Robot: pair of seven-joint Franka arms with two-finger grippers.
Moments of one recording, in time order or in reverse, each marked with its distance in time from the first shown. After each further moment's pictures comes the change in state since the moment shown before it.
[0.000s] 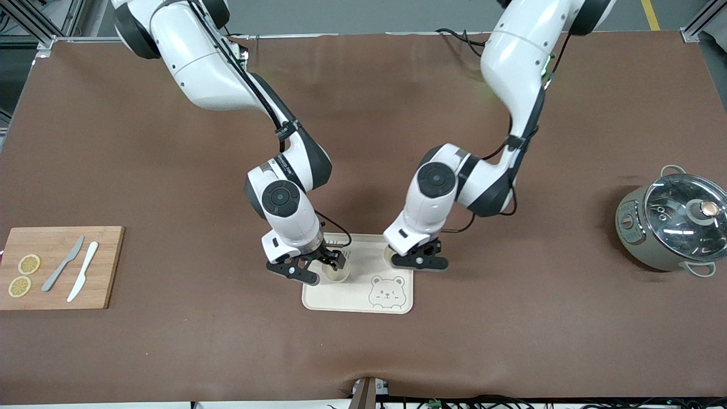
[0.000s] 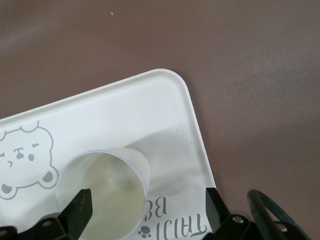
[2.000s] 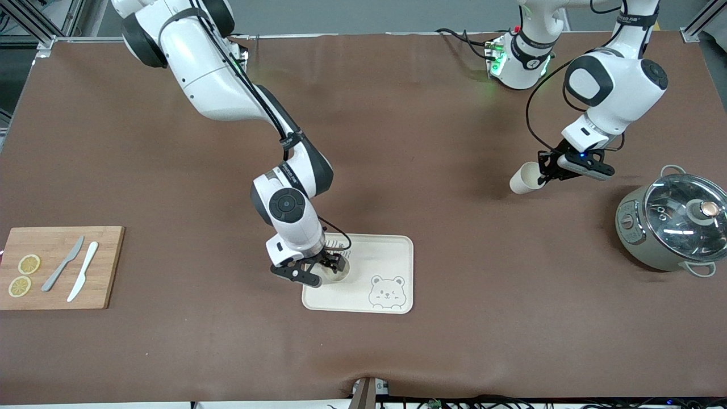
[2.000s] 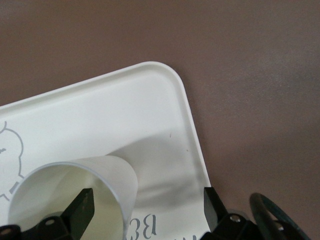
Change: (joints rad) left arm 0.603 -0.768 -0.132 -1.132 -0.755 0.319 1.338; right arm 0.006 0.055 -0.009 0.001 -0.023 0.048 0.000
